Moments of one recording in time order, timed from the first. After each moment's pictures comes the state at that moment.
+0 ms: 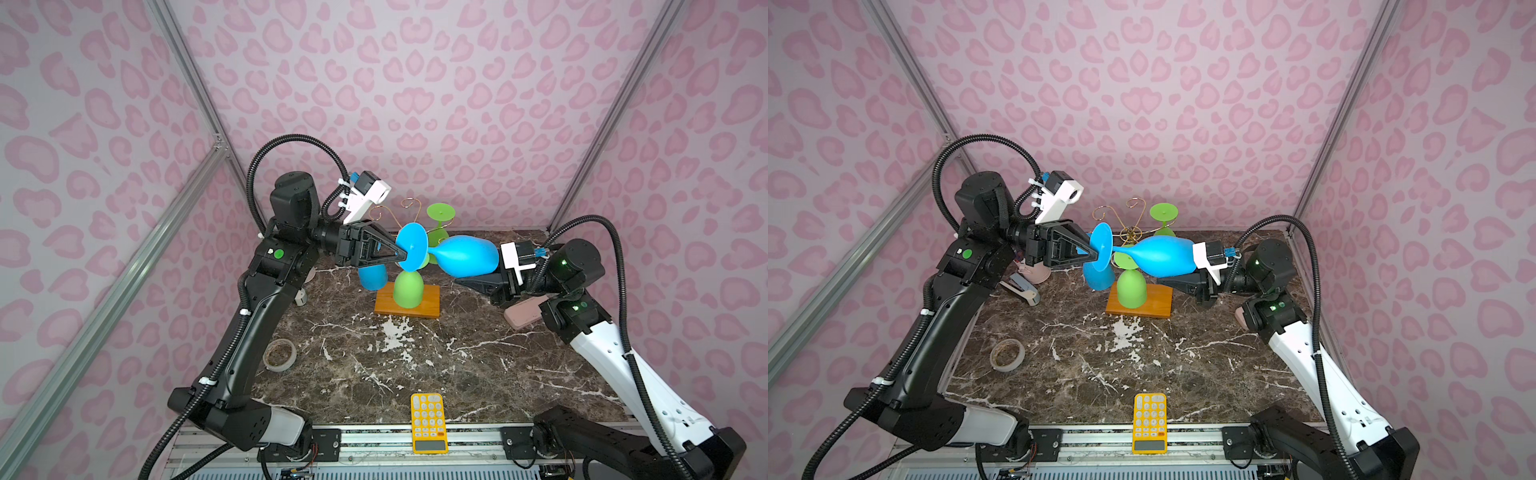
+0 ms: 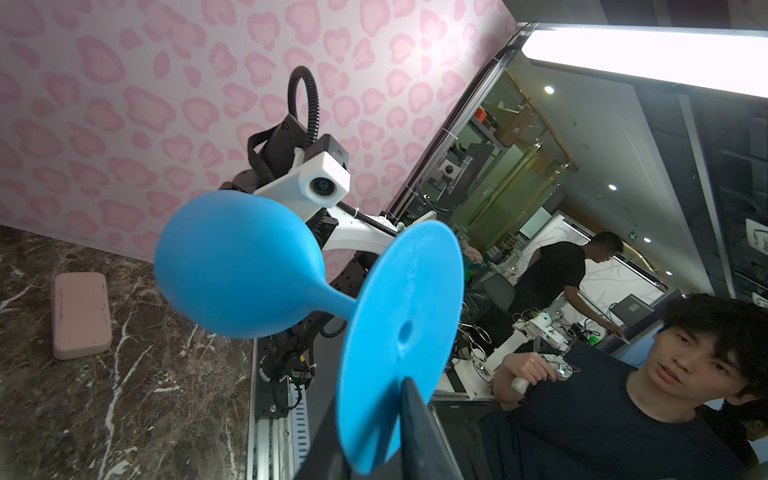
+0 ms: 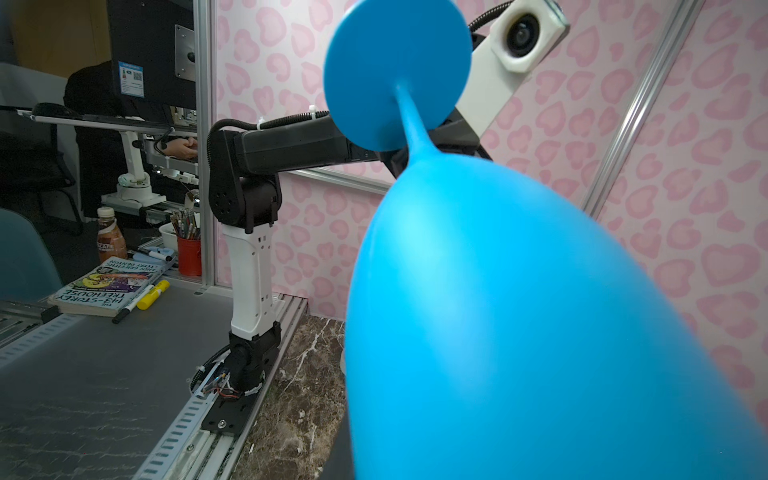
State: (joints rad) left arm -0.38 1.45 1.79 -0.32 1.56 -0.61; right arm 0.39 1.09 1.11 0.26 -1.22 0.03
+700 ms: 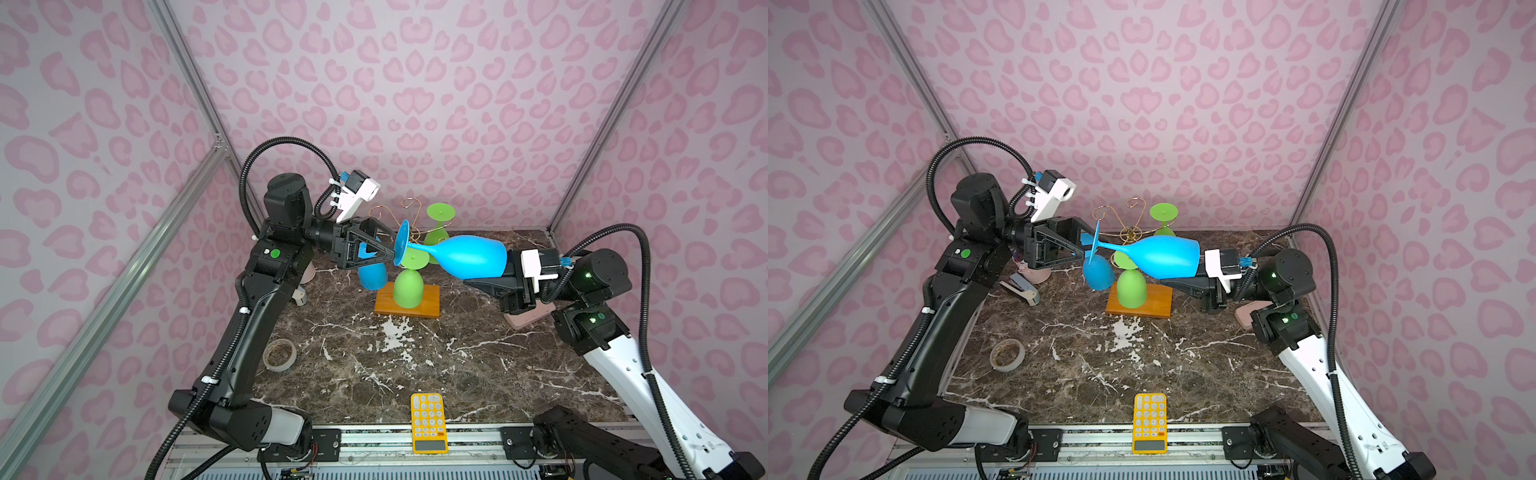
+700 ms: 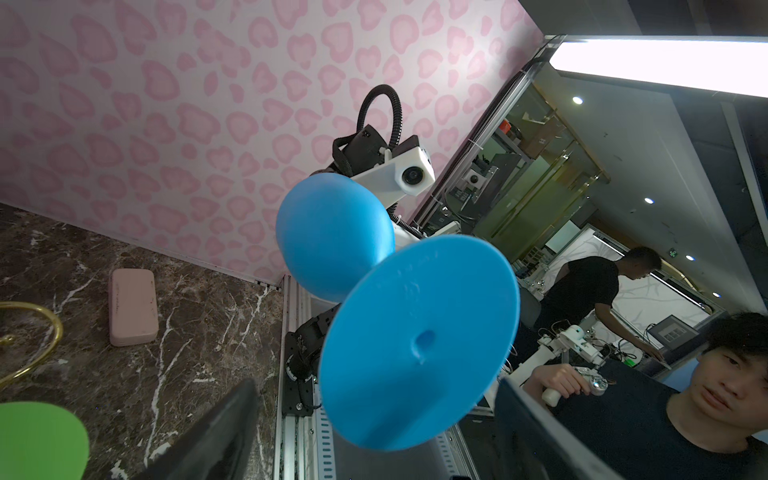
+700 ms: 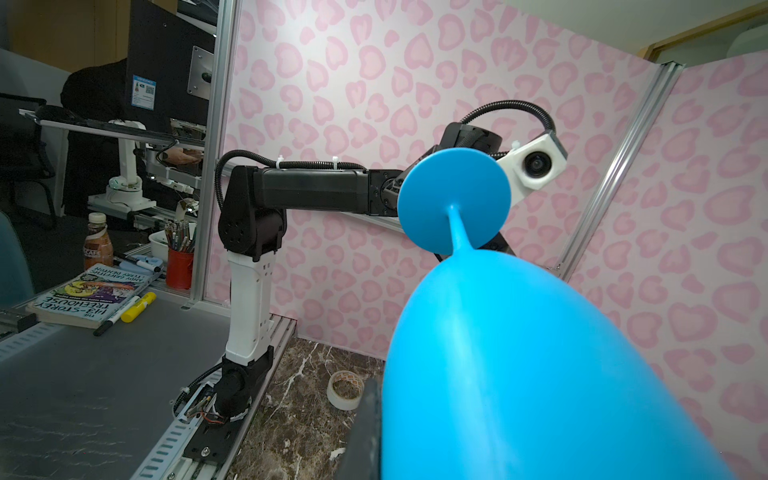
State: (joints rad) left arm -0.31 1.42 1.74 -0.29 1.56 -0.60; right arm 0.40 1.01 1.13 0.26 -1.17 0.04
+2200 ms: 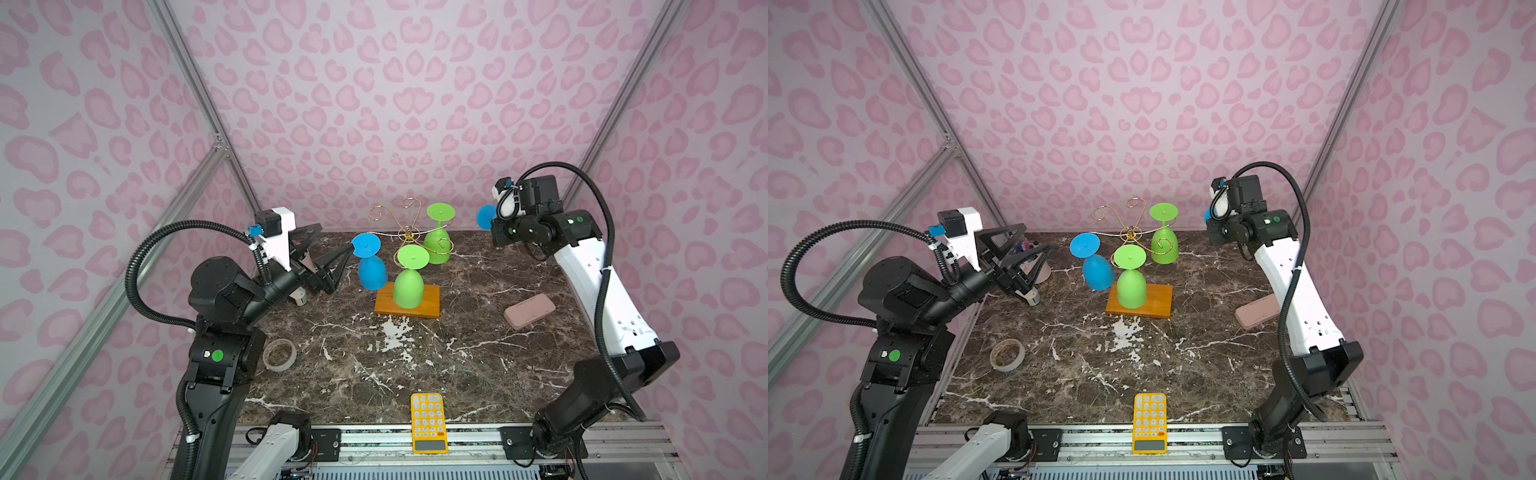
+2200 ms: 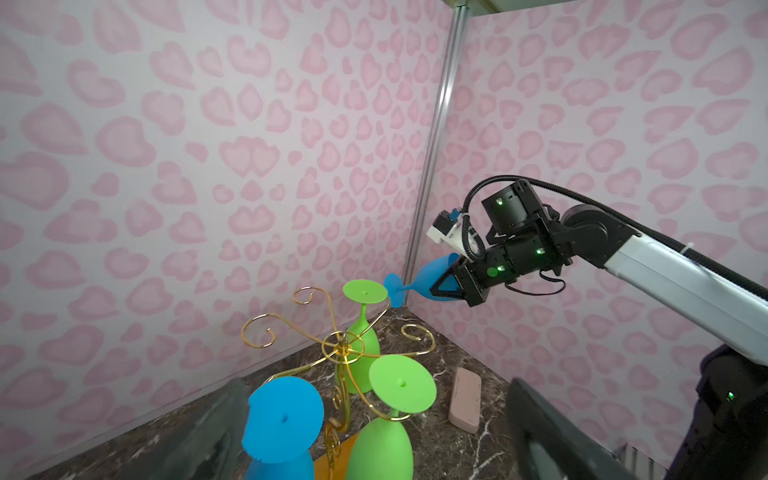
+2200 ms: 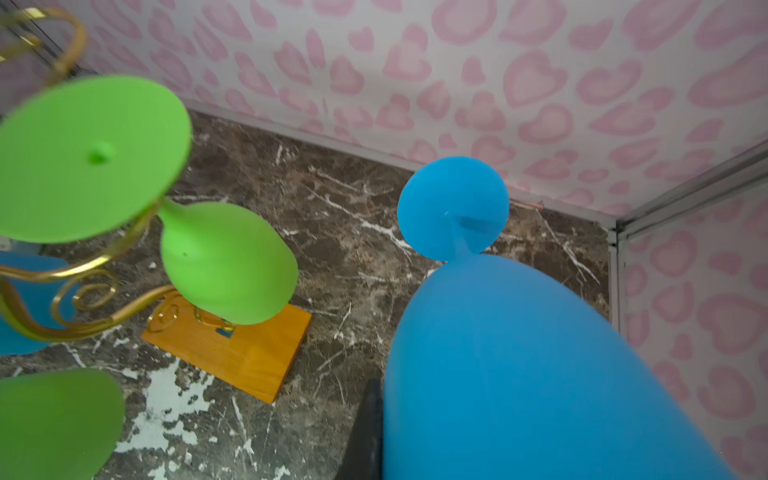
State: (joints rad) left arm -0.15 0.85 1.29 -0.31 0.56 -0.22; right arm 0.26 1.70 2.00 -1.11 0.02 -0.04
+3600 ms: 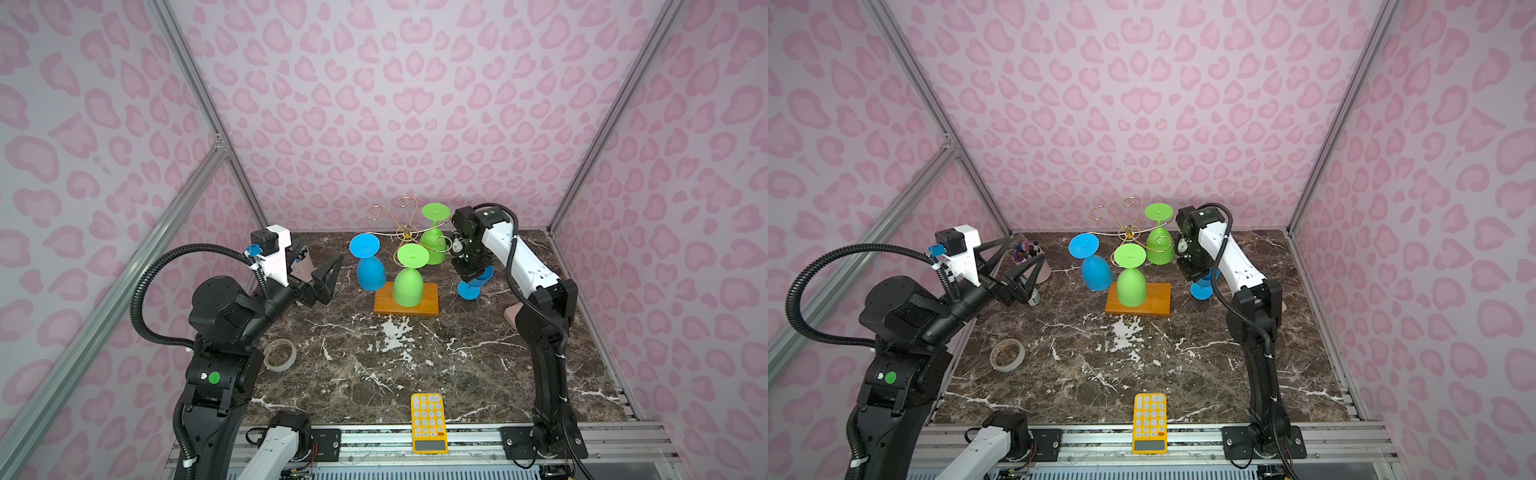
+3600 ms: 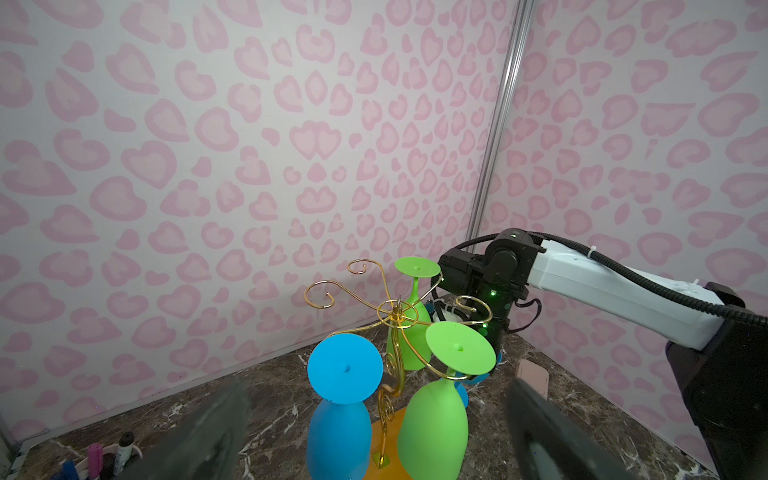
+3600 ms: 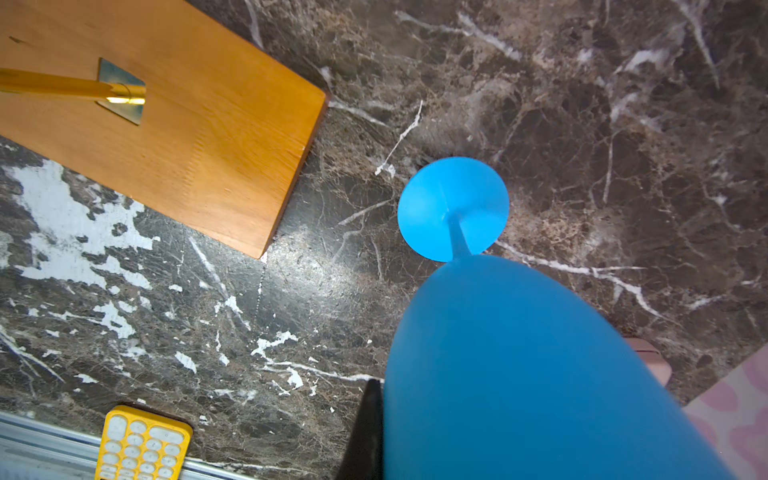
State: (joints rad) left arm -0.15 0.77 1.22 -0.39 0.42 -0.11; right arm 0.36 2.20 2.24 -1.57 0.03 -0.08
